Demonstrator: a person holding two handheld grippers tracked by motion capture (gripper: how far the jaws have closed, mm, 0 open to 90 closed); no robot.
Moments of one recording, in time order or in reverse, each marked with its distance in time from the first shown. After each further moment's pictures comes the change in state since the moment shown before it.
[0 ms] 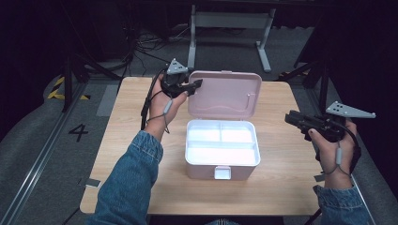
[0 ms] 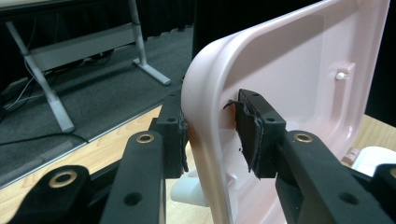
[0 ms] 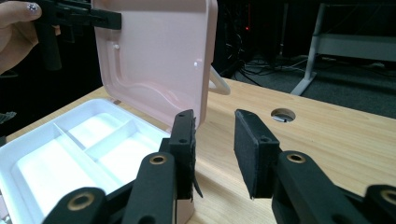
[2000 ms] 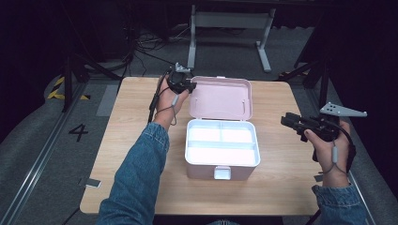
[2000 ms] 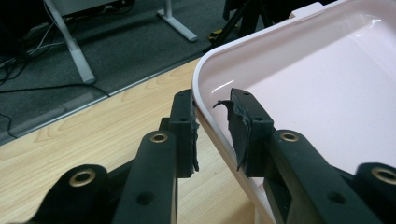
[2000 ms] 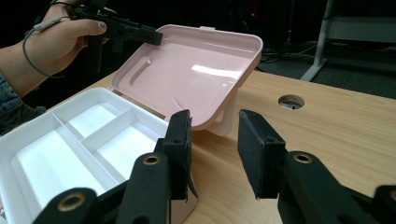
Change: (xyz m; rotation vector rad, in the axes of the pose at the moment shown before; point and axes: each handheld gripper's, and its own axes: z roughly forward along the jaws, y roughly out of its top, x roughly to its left) left arm 0.041 -0.031 0.066 0.178 0.096 -0.053; right arm -0.006 -0.008 0.012 0.043 0.026 0.026
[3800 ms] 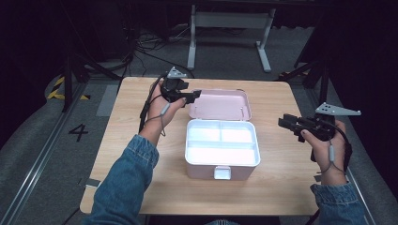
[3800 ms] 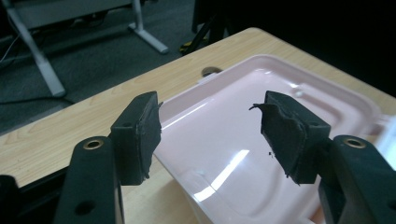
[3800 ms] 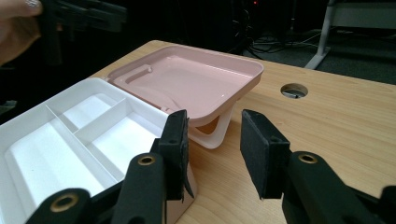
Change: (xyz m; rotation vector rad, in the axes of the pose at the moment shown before) left arm -0.029 -0.008 -0.068 -0.077 -0.128 0.017; right arm -0.004 -0.005 0.010 0.042 0.008 0.015
